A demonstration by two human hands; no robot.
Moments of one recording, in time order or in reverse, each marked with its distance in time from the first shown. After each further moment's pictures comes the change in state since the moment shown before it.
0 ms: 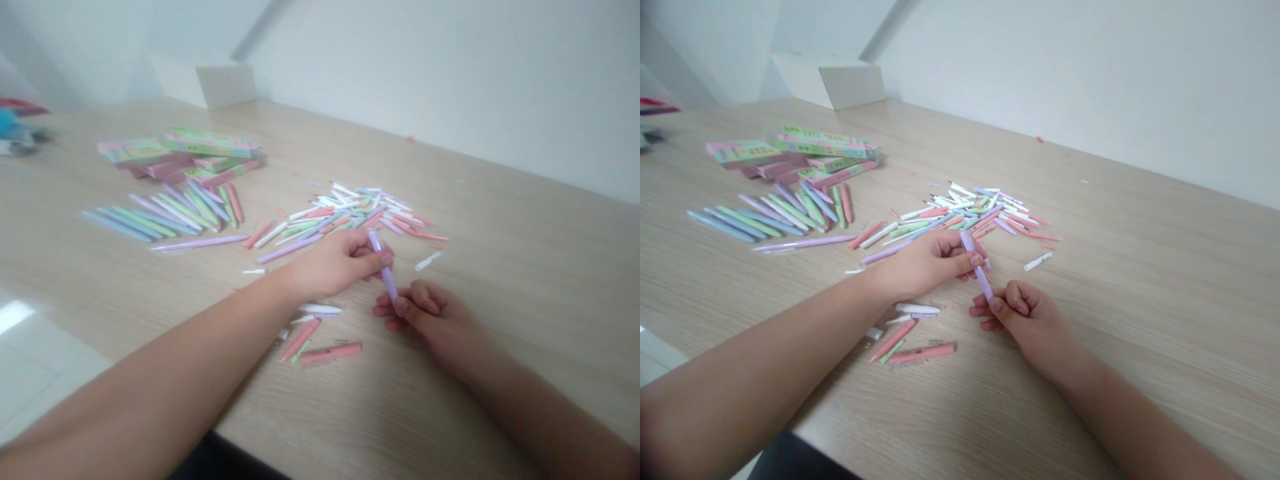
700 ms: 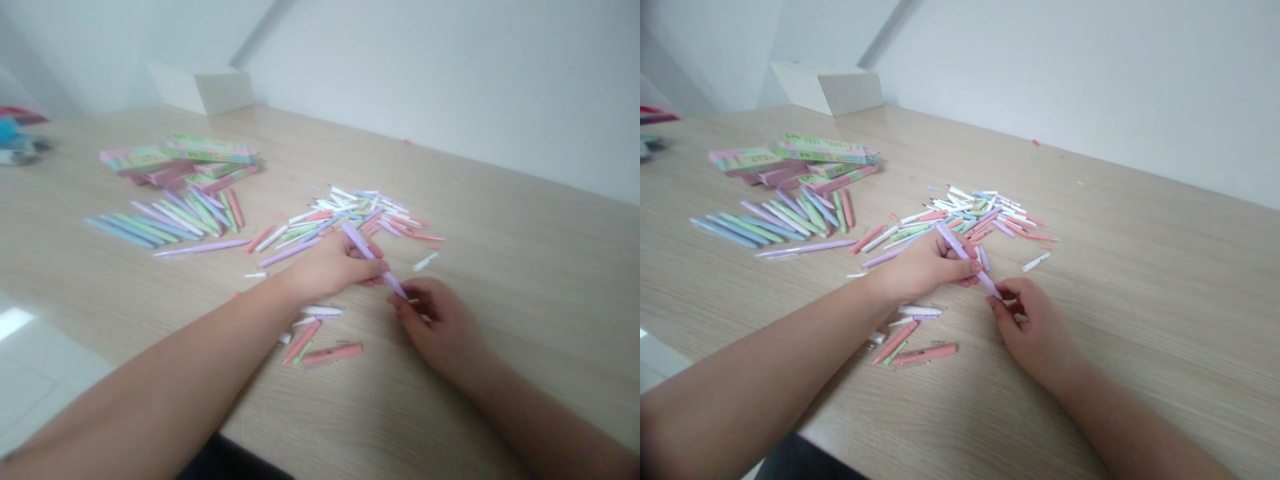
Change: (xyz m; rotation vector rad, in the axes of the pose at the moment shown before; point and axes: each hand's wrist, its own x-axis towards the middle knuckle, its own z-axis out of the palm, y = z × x) left_hand 0.000 -0.003 0.002 -0.138 0.052 -0.092; right_hand -0.005 0.007 -0.003 -0.620 0.235 -0.215
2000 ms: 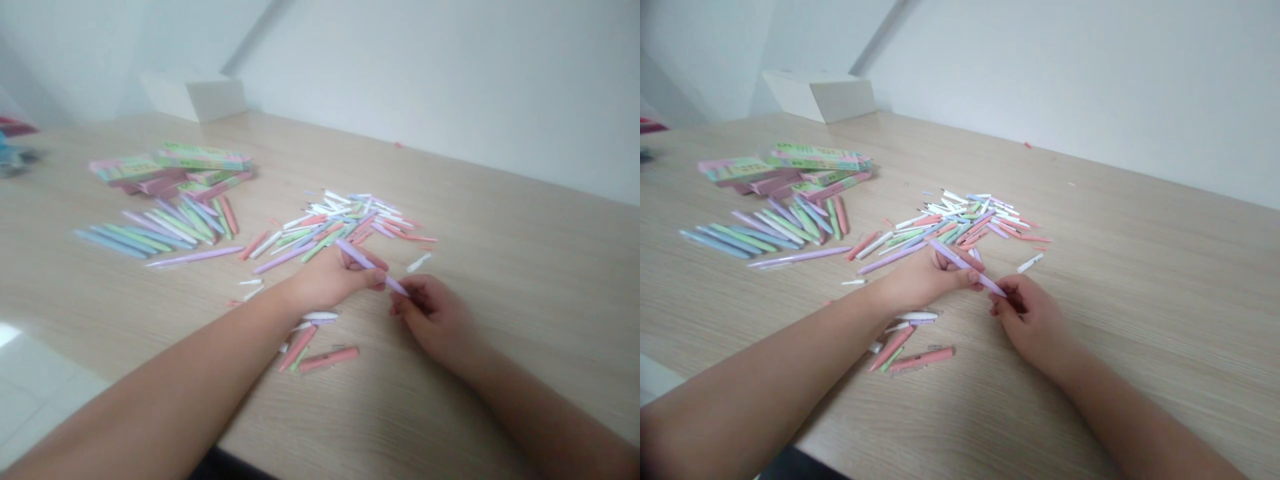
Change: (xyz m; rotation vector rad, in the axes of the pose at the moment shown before) left_hand -0.002 -0.005 0.007 0.035 -0.051 -0.036; right_hand 0.010 -0.001 -0.009 0.066 -0.062 0.057
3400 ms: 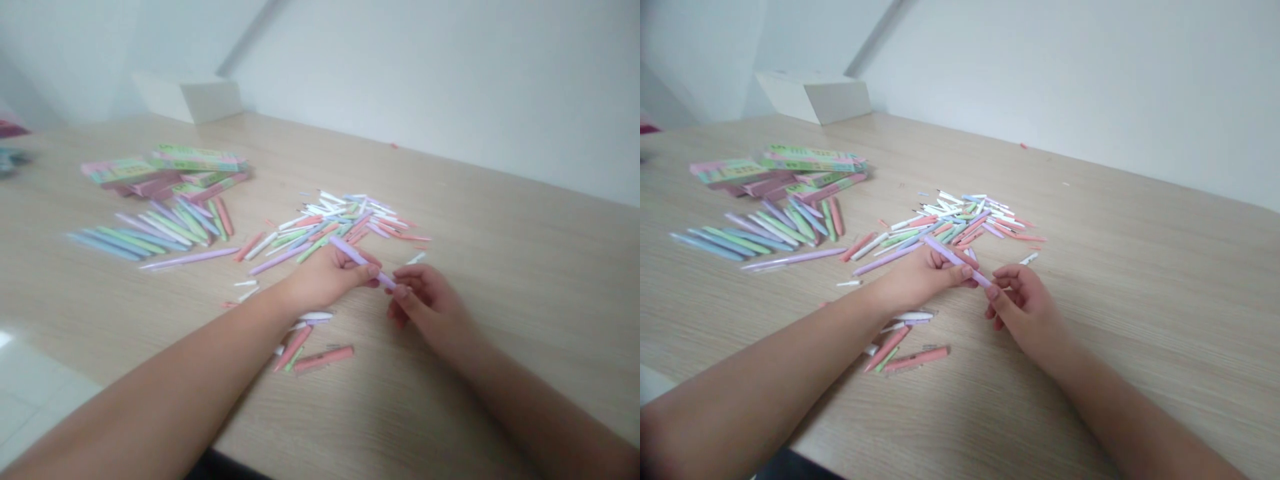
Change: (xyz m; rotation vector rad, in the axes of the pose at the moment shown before) left_hand 0.002 -0.003 -0.002 -0.033 -0.038 0.064; right_hand 0.004 -0.013 0.000 0.361 -0.031 0.137
